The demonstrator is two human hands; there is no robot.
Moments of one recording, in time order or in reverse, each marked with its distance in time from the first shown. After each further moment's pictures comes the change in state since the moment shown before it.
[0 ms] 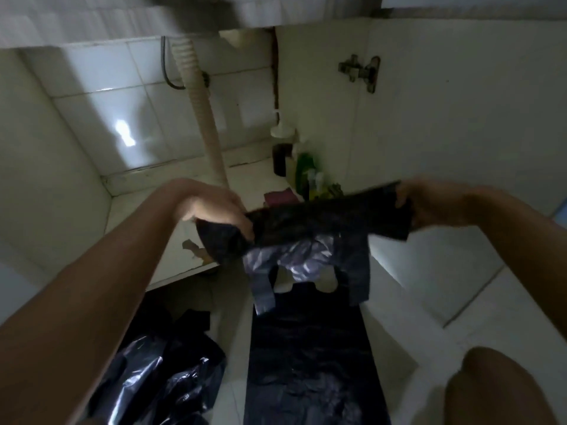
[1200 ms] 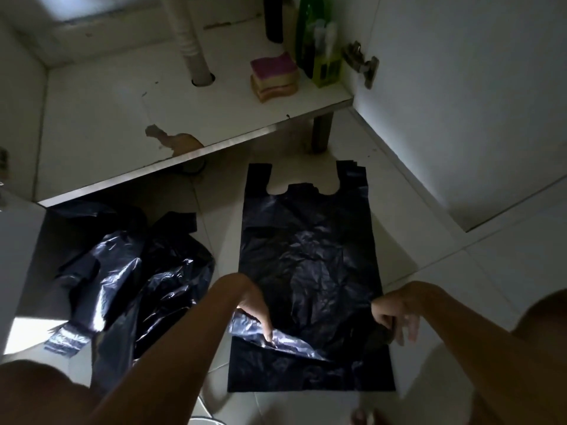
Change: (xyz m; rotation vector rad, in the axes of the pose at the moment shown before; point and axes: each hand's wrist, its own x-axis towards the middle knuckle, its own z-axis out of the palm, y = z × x) left_hand 0.119 -0.073 0.332 0.123 -0.743 -0.274; right_hand 0.034 0.343 0.192 -0.757 -0.707 1.005
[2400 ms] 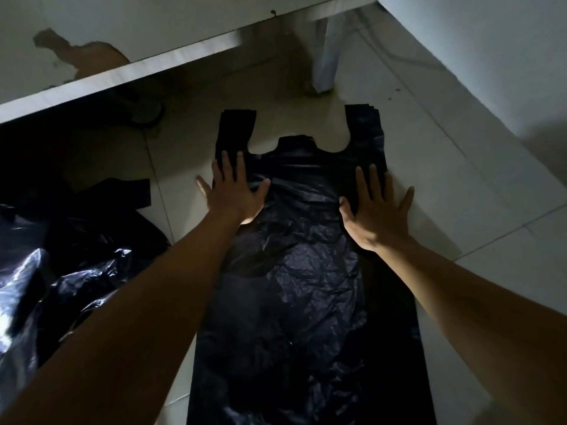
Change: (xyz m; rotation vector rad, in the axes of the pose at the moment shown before) left_hand 0.189 -0.021 -0.130 -0.068 1.113 -0.059; right_hand 0.107 -0.080 -0.080 0.053 1.266 -0.380
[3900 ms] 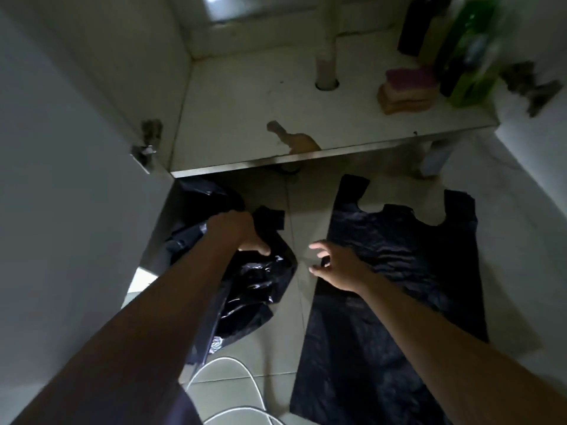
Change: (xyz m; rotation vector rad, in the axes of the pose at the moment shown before) left_hand -0.149 -0.177 -0.188 0.085 -0.244 -0.284; right_hand -0.076 -0.226 -0.075 0.486 -0.498 -0.490
